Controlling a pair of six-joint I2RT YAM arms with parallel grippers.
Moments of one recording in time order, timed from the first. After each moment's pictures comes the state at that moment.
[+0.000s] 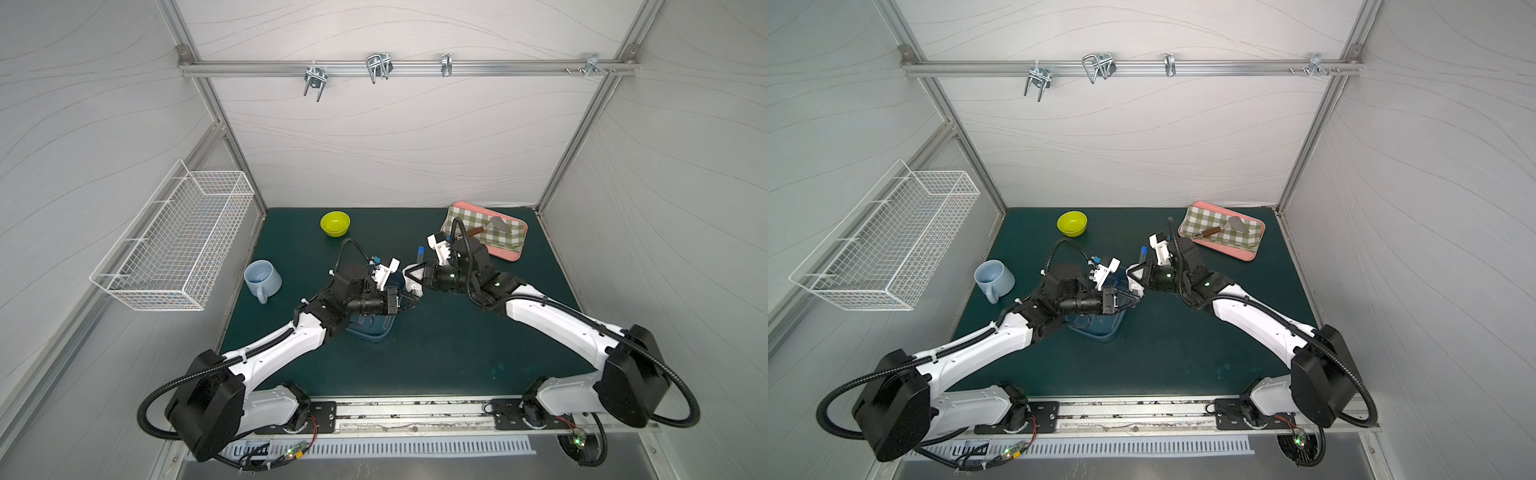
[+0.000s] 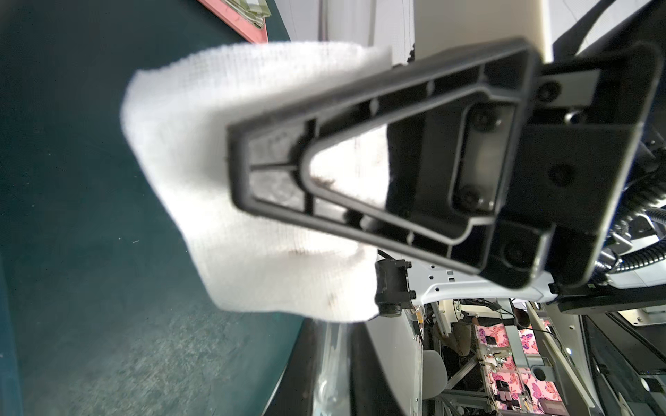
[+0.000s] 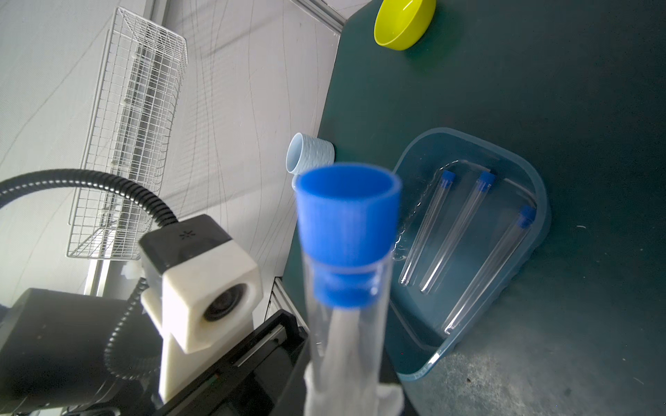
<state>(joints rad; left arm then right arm) -0.62 1.22 0.69 0.14 0.68 -0.83 0.73 1.37 1.00 -0.08 -0.47 0.83</state>
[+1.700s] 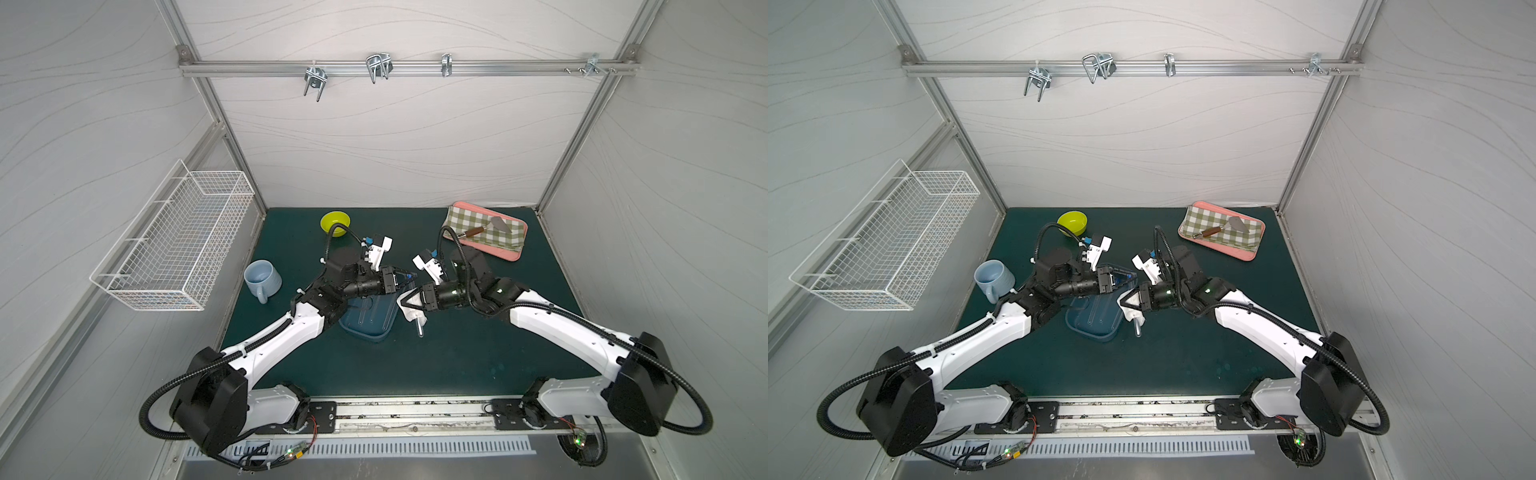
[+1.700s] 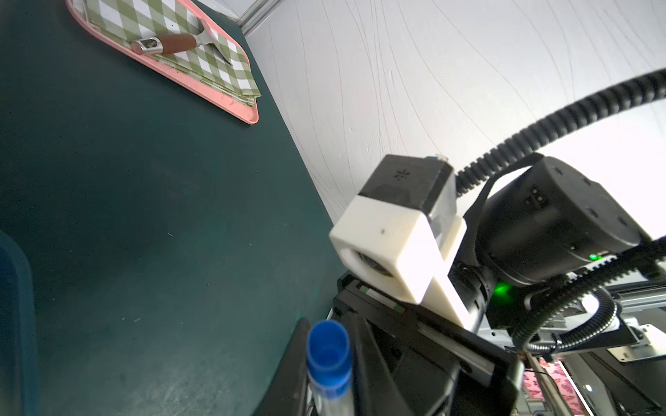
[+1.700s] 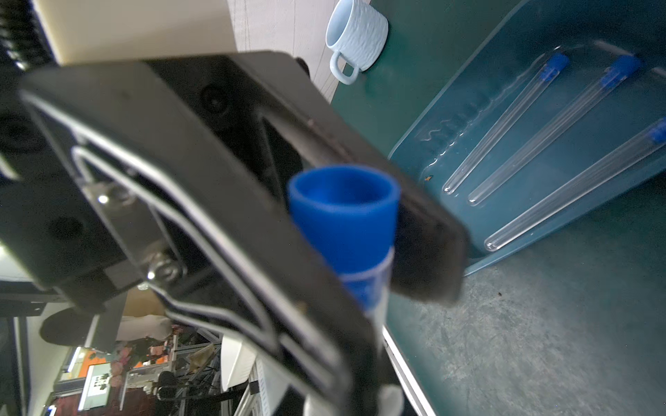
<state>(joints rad) -0.55 1.25 0.79 0.22 0.69 -0.86 0.79 1.31 0.97 -0.25 -0.72 0.64</state>
